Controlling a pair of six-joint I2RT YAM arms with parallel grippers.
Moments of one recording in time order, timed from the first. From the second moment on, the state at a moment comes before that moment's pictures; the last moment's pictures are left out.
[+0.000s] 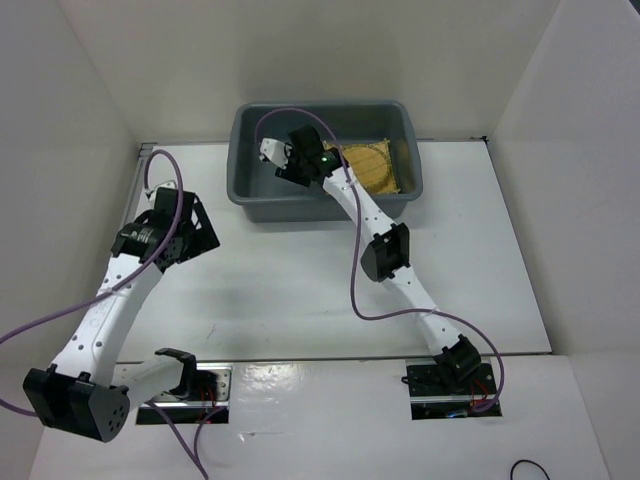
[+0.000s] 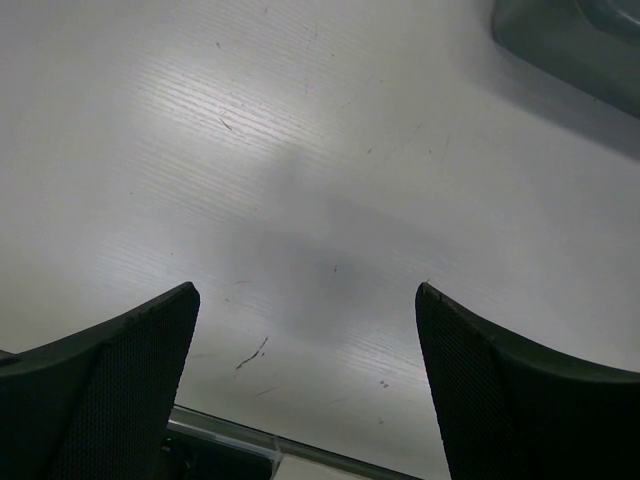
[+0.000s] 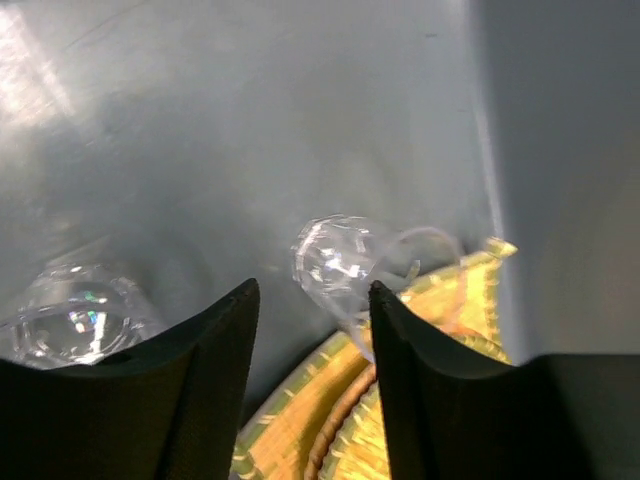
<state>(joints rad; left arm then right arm) -0.19 1.09 1.11 -0.97 -0.32 -0.58 0.59 2.90 3.09 -0.90 0.00 -0.81</state>
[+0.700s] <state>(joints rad) -0.19 1.06 0.98 -0.75 -0.25 -0.50 0.55 2.49 3.10 -1.06 0.19 -0.39</state>
